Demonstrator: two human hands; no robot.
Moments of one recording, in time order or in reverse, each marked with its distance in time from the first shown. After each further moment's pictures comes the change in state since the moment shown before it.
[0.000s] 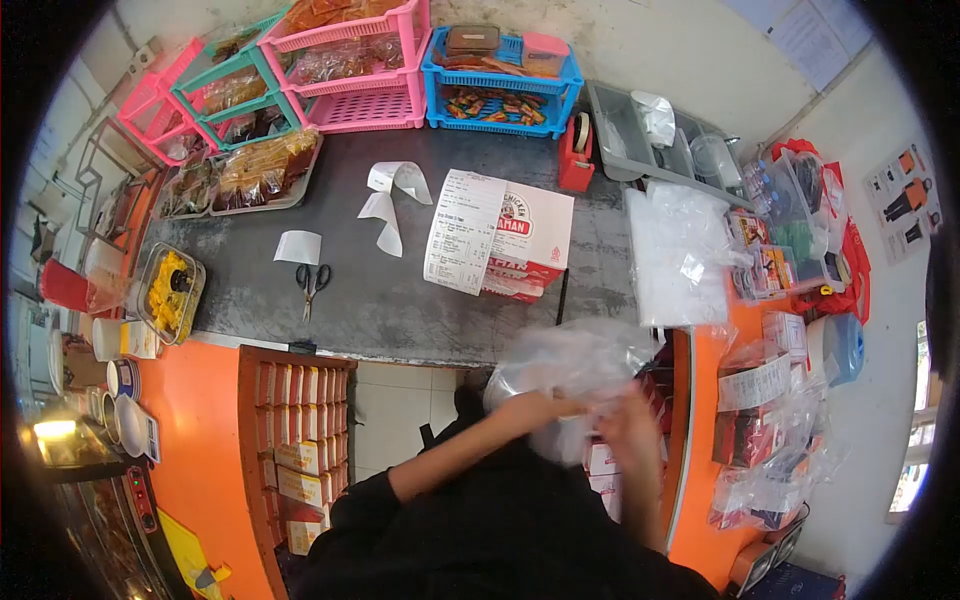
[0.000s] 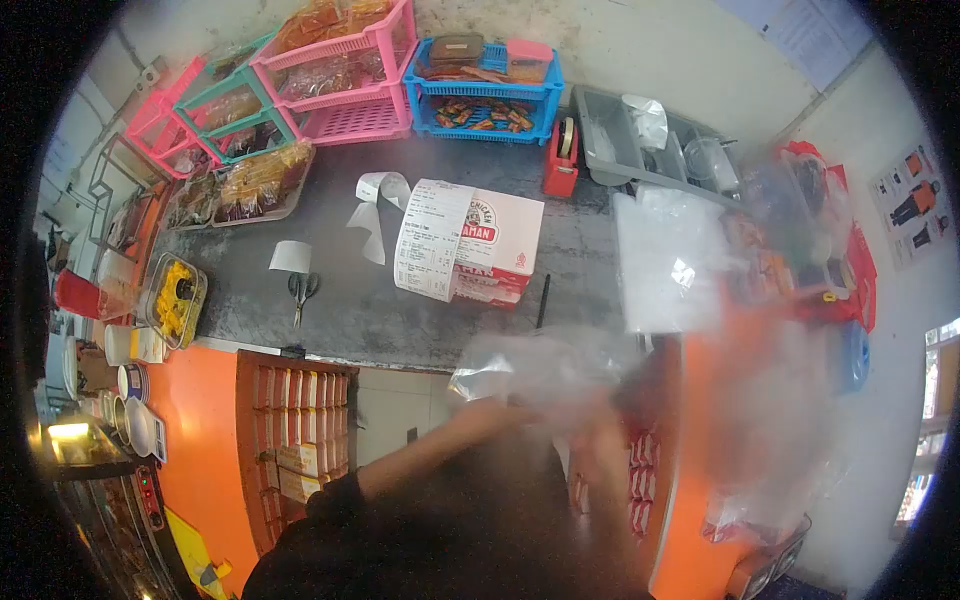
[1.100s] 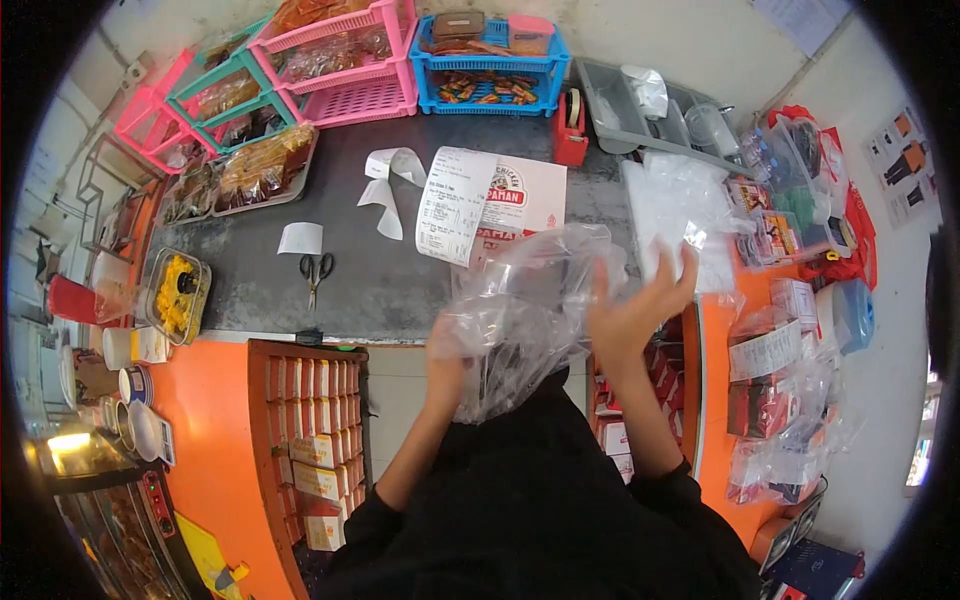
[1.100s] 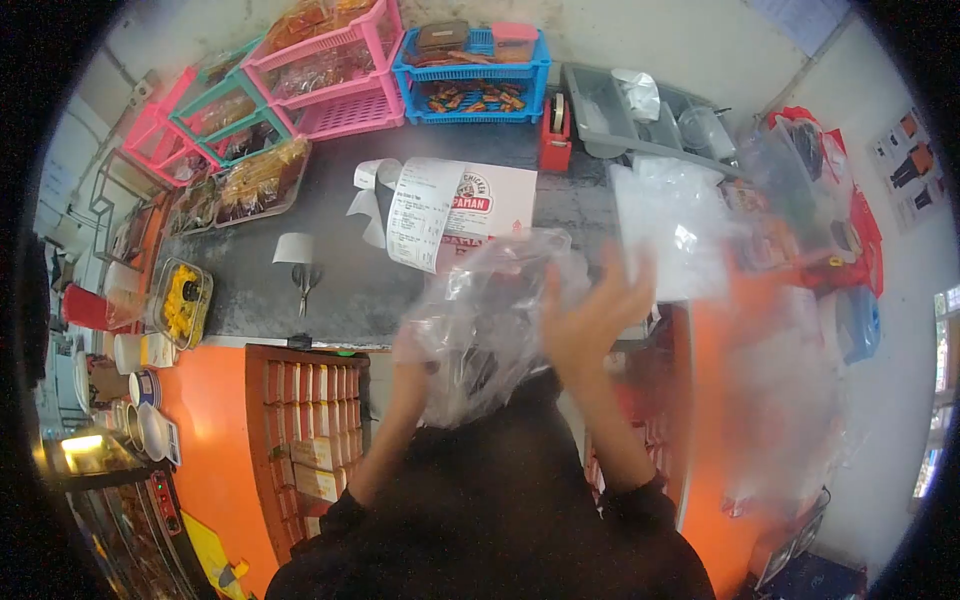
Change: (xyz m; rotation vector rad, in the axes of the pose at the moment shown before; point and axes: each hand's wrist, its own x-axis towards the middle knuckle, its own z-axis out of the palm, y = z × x) left_hand 0.021 -0.126 -0.038 -0.260 0.831 0.553; right_hand 0.083 -0.015 0.119 -1.686 0.555 -1.523
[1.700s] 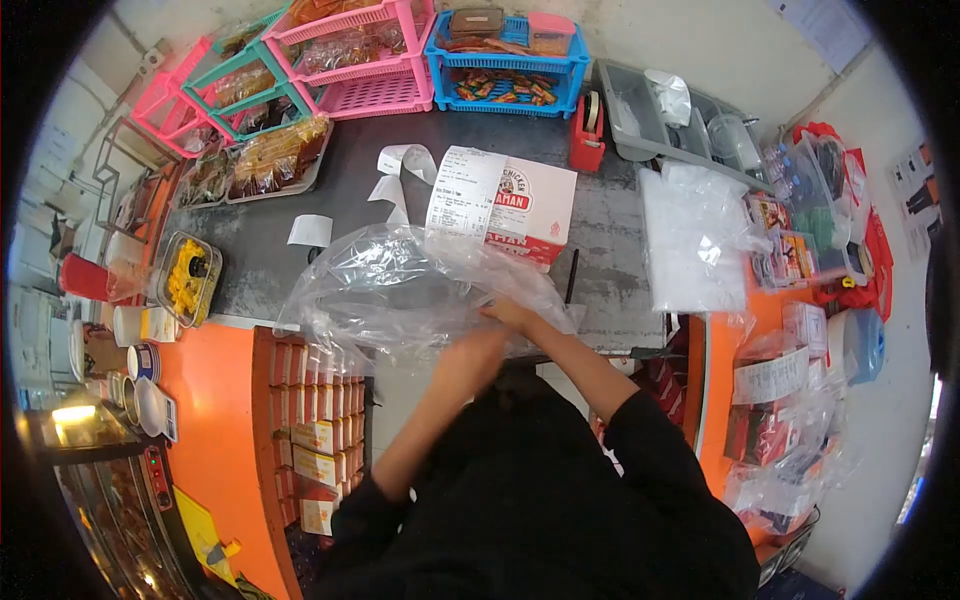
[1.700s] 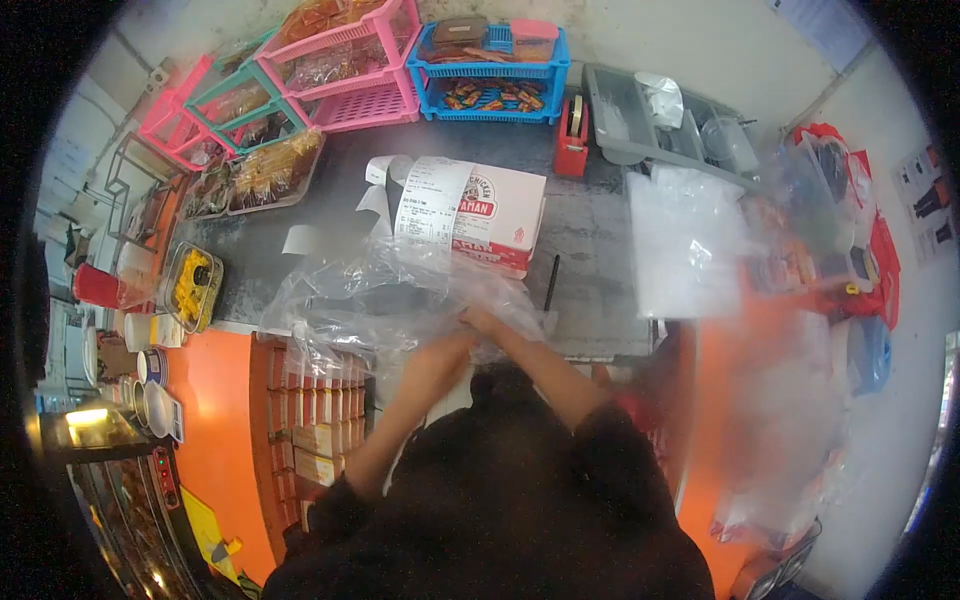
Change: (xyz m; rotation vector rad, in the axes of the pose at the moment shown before) left_hand 0.010 0.042 0.019 0.797 -0.452 0.236; right_hand -0.127 0.012 0.160 0.750 -1.351 0.172
